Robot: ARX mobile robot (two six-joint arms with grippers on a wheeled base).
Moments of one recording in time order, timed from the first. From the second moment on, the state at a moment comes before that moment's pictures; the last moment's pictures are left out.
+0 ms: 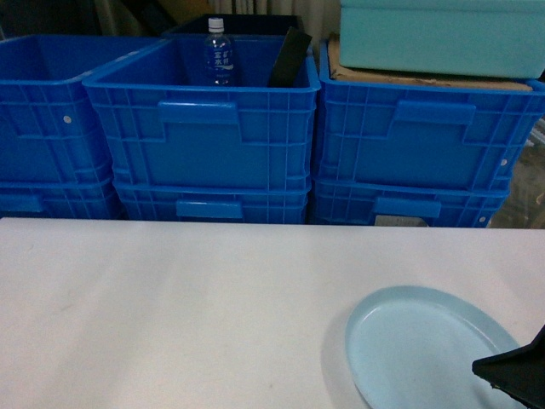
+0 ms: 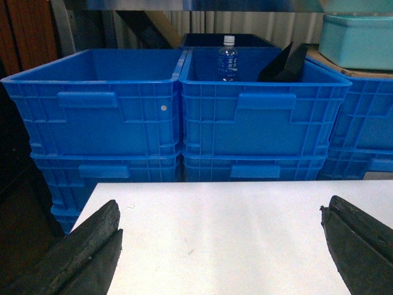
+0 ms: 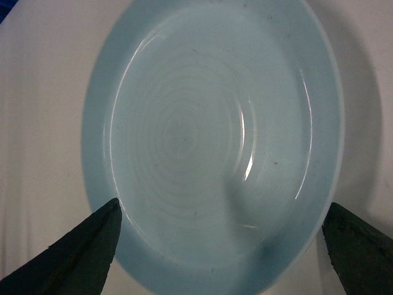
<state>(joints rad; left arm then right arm) 0.00 0.01 0.01 0.00 0.00 0.00 -0.12 1.91 0.54 0.39 -0.60 0.29</state>
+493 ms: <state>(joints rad) 0.00 0.01 0.01 0.00 0.00 0.00 -0.13 1.94 0.54 0.43 -0.60 0.30</state>
